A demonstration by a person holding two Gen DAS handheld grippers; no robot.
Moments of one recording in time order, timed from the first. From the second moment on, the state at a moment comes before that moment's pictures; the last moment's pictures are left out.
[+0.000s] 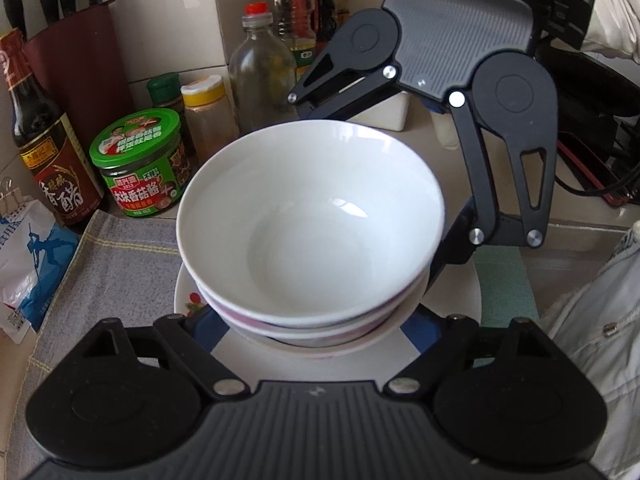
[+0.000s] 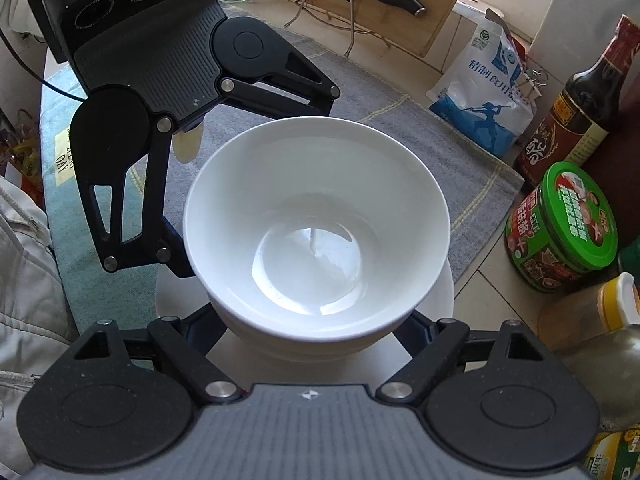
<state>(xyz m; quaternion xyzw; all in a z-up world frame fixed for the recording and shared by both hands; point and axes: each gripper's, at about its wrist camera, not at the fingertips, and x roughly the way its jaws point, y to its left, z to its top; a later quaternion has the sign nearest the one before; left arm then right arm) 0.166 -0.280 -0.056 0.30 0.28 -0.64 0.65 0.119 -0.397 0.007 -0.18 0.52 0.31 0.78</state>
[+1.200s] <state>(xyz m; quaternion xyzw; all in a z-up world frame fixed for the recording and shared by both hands) 0.097 -0.112 0.039 0.13 0.30 -0.40 0.86 -0.041 -0.236 0.102 0.12 0.38 -0.36 0.84</state>
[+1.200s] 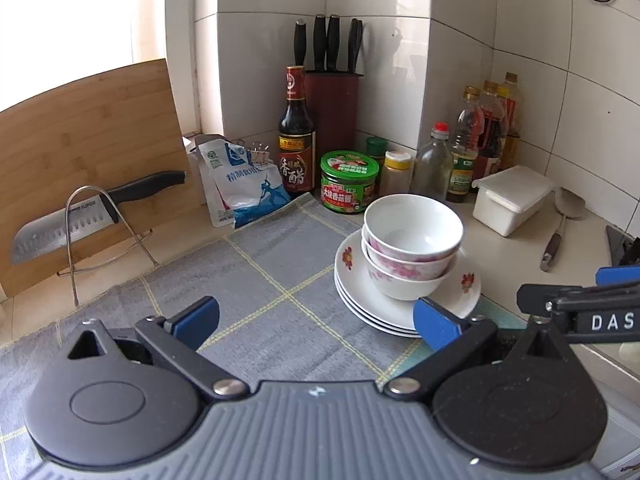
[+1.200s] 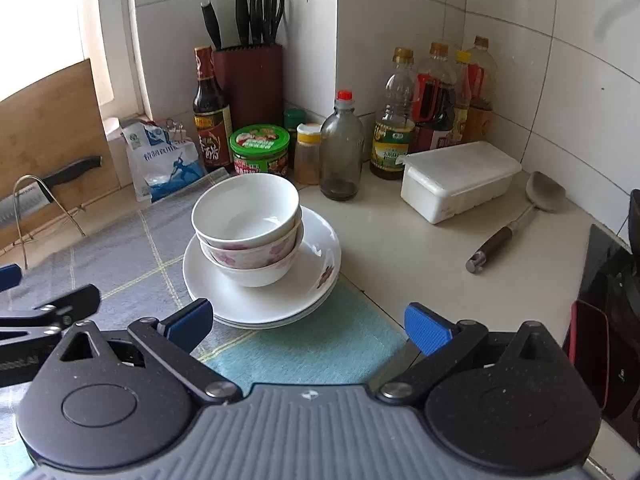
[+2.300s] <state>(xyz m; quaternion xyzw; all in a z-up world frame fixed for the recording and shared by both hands) 0.093 -0.107 0.052 0.12 0.29 -0.39 0.87 -0.042 -0.224 0.112 0.11 0.37 -0.36 0.85</state>
